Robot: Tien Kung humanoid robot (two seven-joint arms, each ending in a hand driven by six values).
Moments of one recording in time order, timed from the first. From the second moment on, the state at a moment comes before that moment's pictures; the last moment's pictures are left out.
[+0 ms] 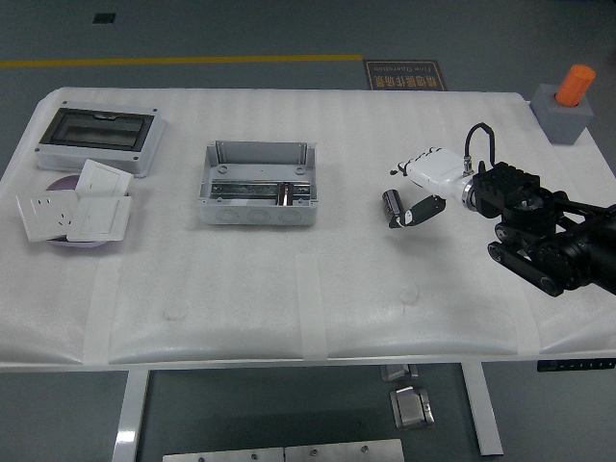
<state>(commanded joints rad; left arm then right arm) -0.06 0.19 -0.13 -0.21 0.72 0.10 0.06 0.96 -0.36 0.15 0.72 -1.84 -0.12 0.03</state>
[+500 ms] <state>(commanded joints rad) -0.06 0.20 -0.13 -0.22 0.72 0.10 0.06 0.95 -0.34 0.17 0.70 -1.86 -0.14 0.04</state>
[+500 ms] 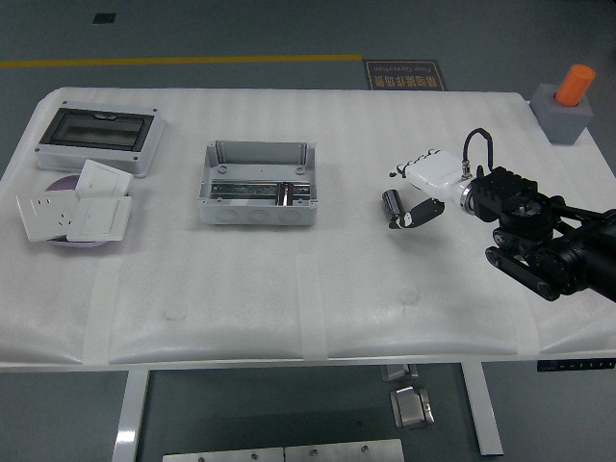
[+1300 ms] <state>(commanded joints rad) -0.07 0.20 -0.11 -0.22 0.72 0.10 0.06 0.94 -0.31 0.18 0.67 -1.86 -0.13 0.05</state>
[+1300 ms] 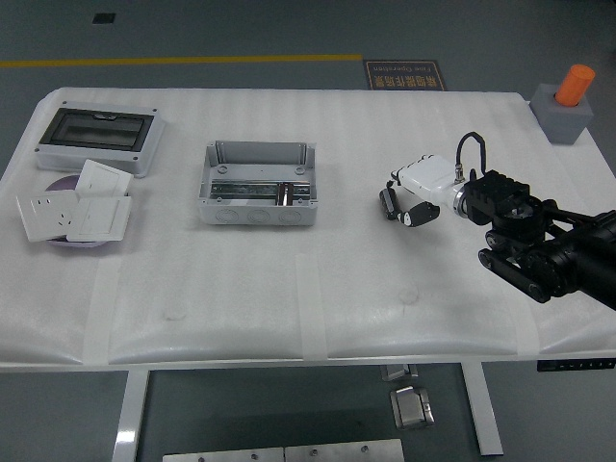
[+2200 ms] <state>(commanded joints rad) -0.08 0.20 -0.11 -0.23 0.72 0.10 0.06 0.93 -0.30 0.18 0.67 -1.83 -0.11 0.07</state>
